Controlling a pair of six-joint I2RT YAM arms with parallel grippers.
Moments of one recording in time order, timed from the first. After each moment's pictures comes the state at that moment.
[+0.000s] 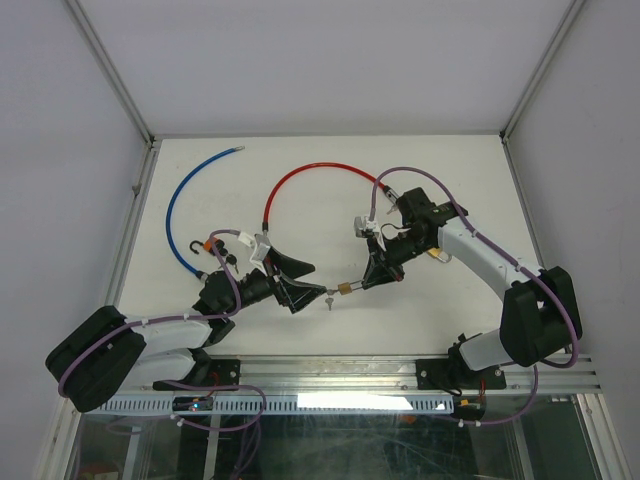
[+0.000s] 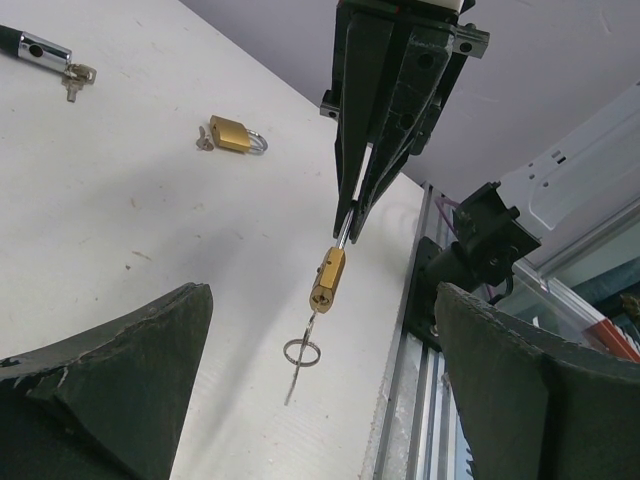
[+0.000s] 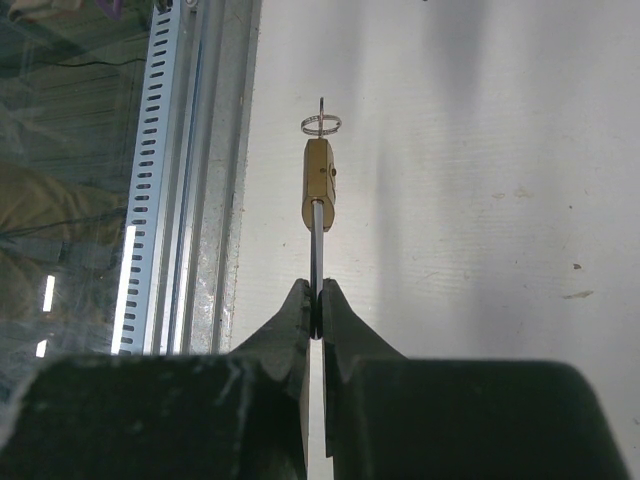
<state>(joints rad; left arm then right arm) -0.74 1.15 0.13 1.17 0.40 -0.61 0.44 1.43 1.03 -0.97 -1.03 -0.94</state>
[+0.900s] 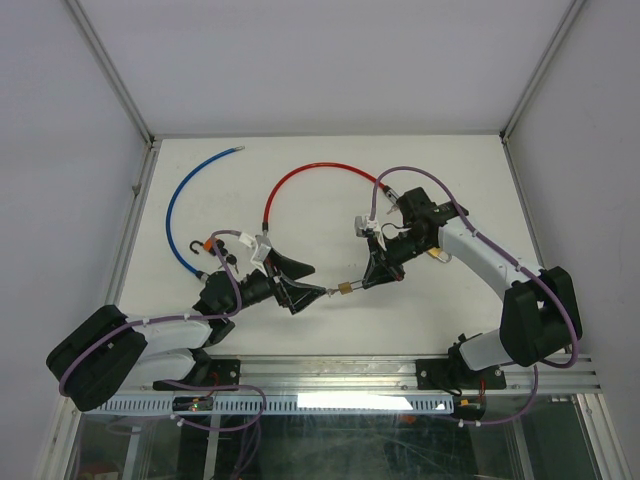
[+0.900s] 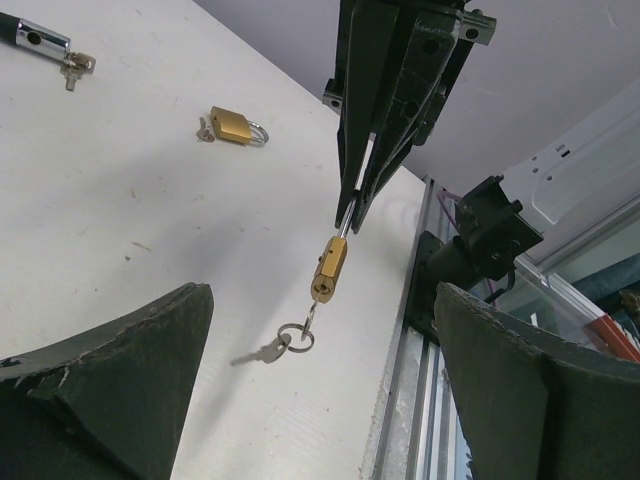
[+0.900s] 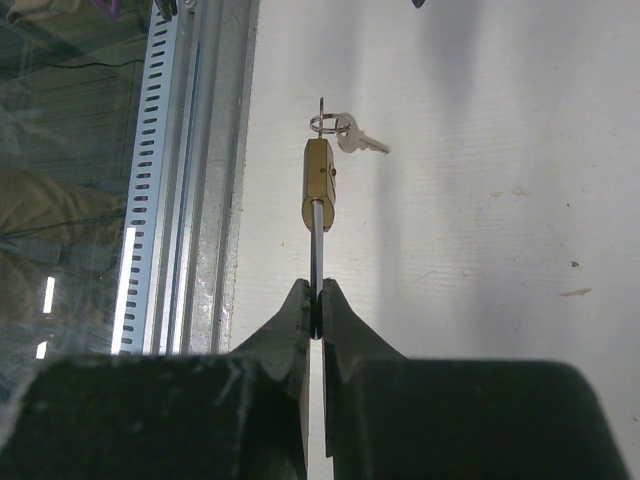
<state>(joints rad) -0.74 1.15 0.13 1.17 0.40 -0.61 0.44 1.43 1.03 -0.97 -1.03 -0.94</state>
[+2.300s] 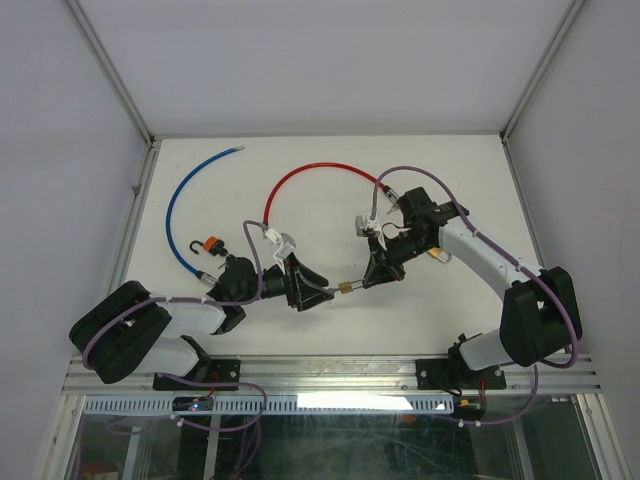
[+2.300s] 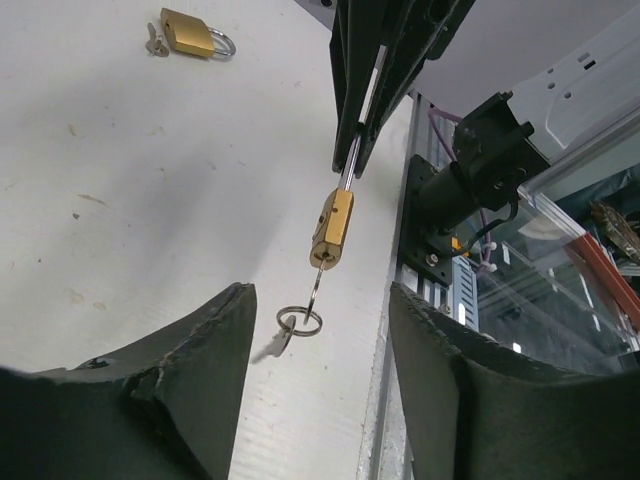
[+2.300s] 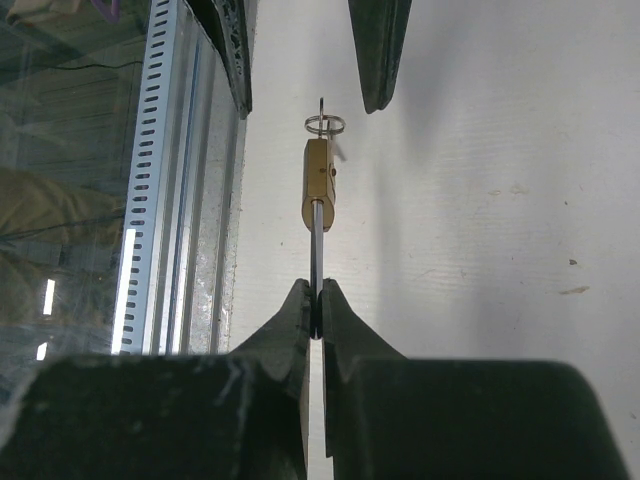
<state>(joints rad) -0.74 1.34 0.22 1.11 0.58 -0.57 0.43 1.43 1.03 -0.97 -1.04 -0.94</state>
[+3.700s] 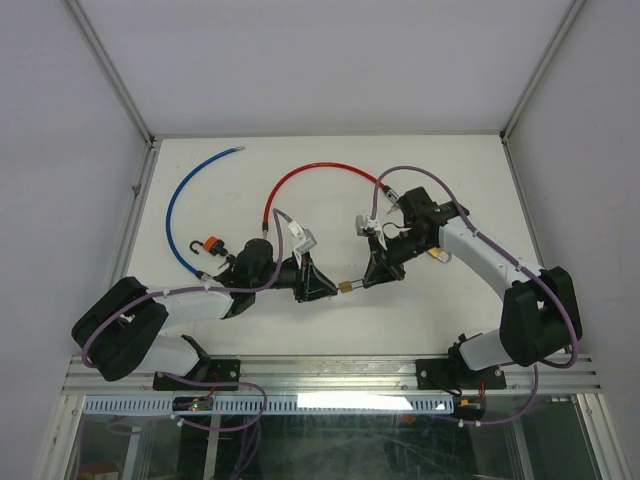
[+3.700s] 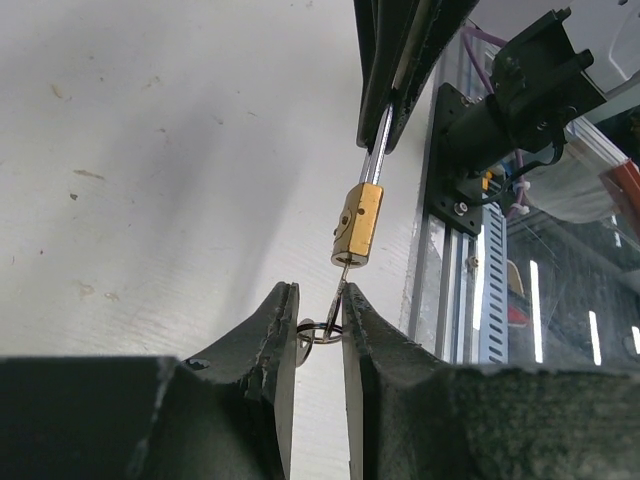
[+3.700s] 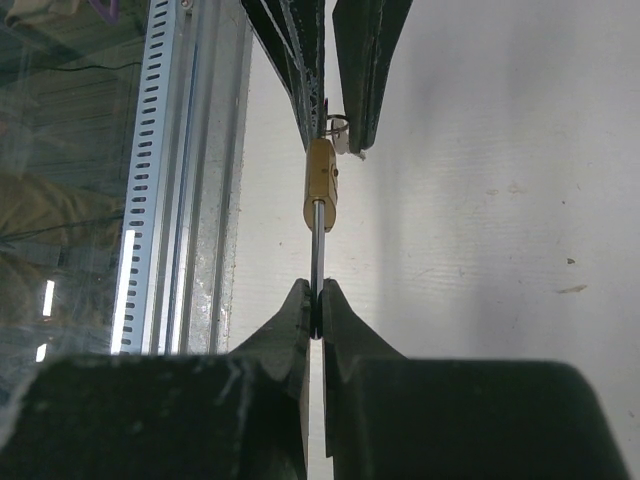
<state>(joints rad) -0.74 1.36 0.42 0.70 0.66 -0.38 0.43 1.43 1.03 -0.97 -1.04 -0.94</state>
